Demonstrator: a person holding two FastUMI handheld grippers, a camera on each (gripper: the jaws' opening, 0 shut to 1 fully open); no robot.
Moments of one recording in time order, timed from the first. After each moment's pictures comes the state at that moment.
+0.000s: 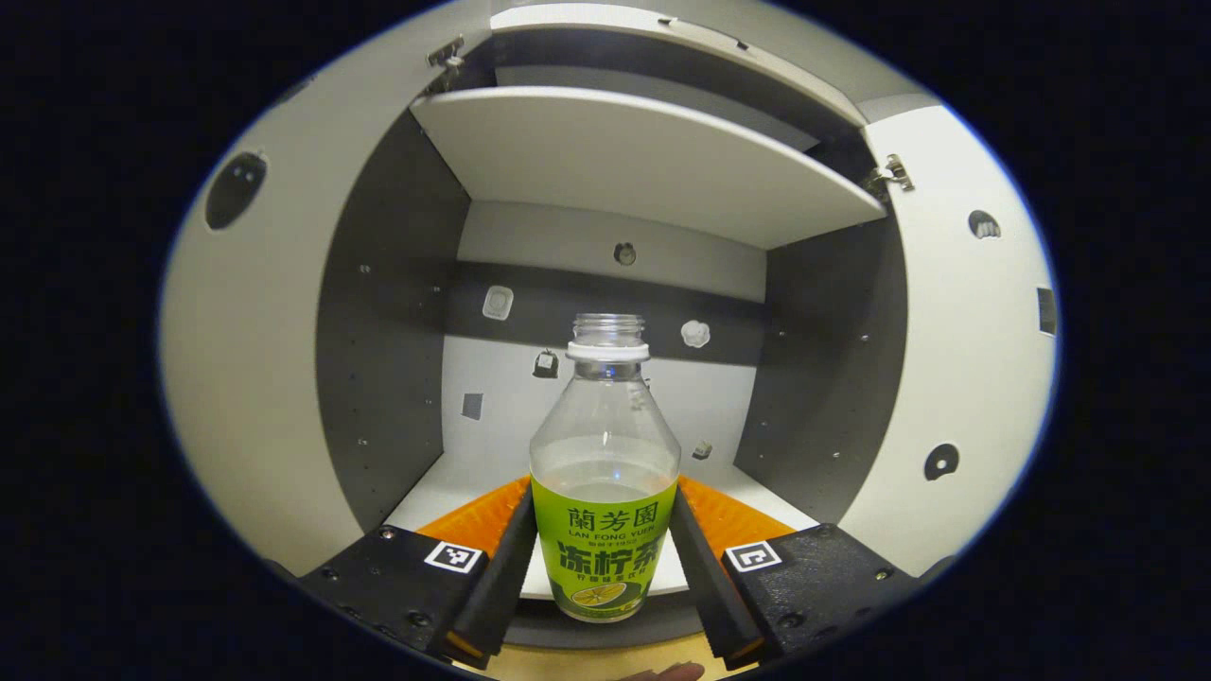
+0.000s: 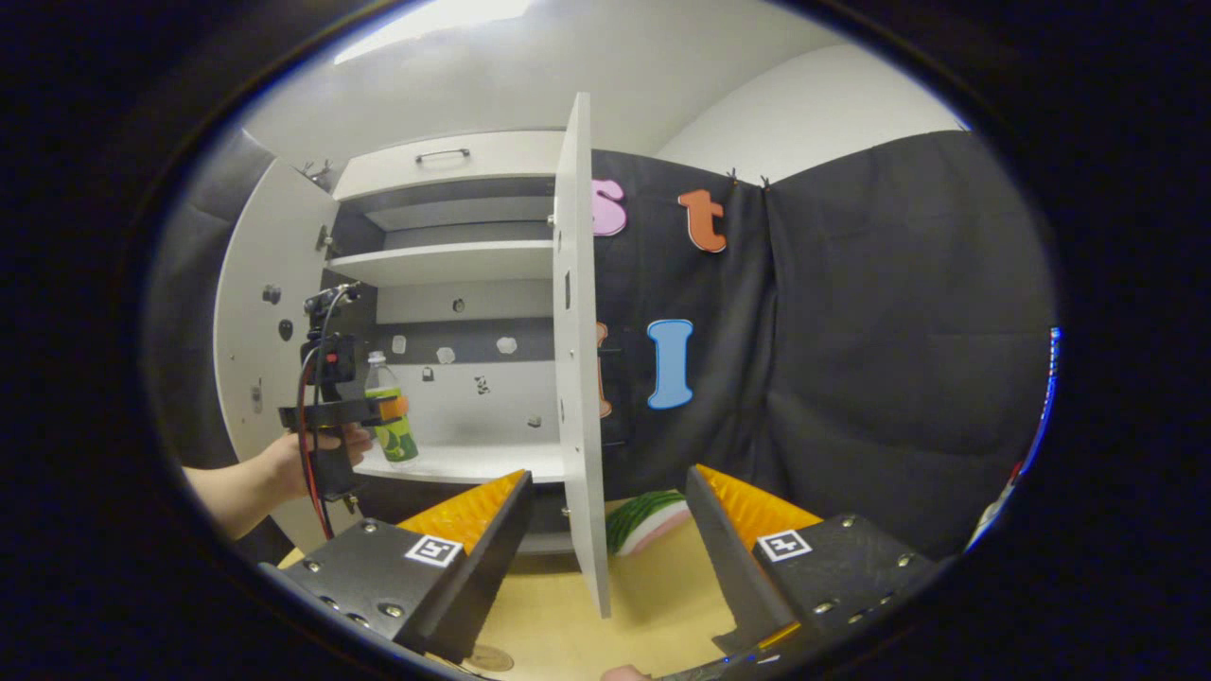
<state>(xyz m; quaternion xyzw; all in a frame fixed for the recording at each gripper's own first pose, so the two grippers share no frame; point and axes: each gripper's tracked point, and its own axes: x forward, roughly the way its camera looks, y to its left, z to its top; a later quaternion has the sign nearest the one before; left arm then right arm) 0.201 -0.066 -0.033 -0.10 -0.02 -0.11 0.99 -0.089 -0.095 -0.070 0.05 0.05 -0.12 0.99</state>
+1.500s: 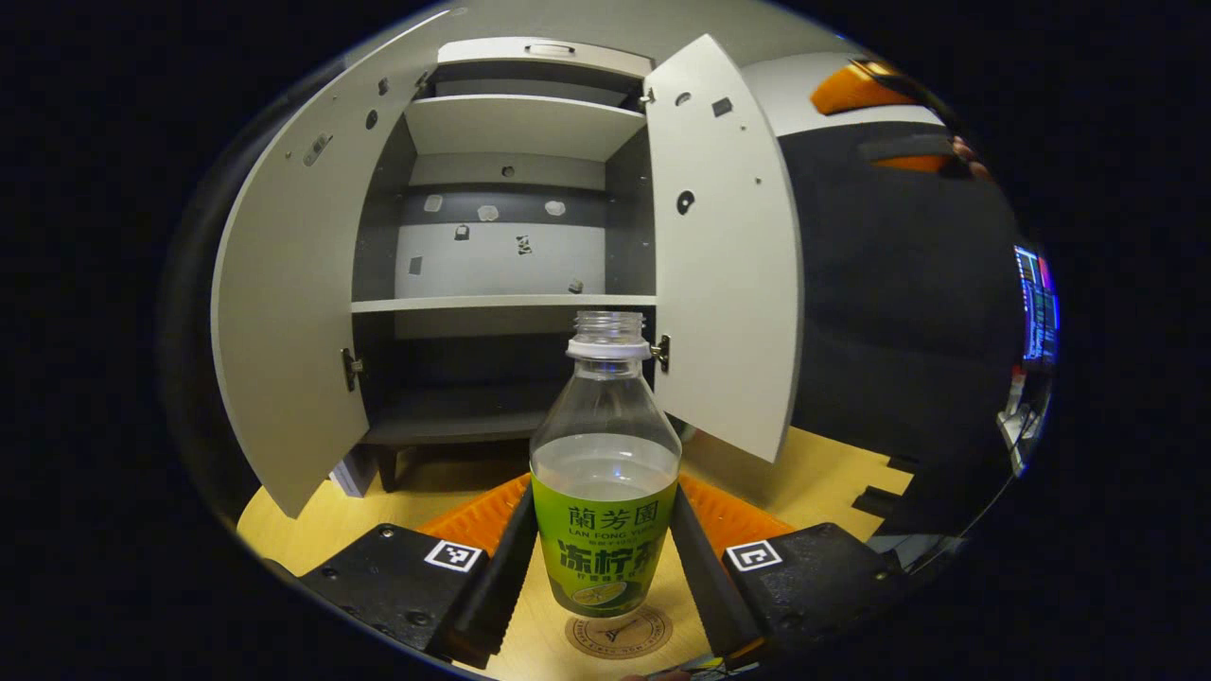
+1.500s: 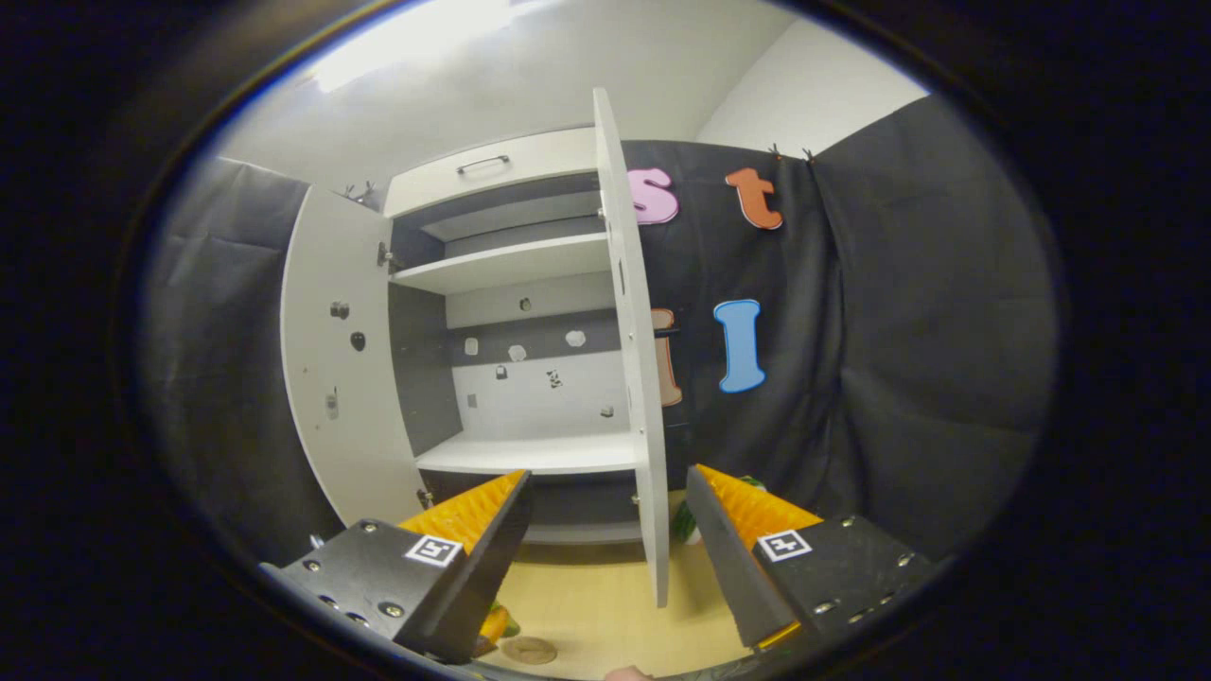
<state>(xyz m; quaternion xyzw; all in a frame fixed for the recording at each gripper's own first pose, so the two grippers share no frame) -0.070 -0.171 -0.323 -0.02 0.03 -0.24 0.97 -0.085 -0.066 -0.078 0.11 0.06 -0.01 0.99</state>
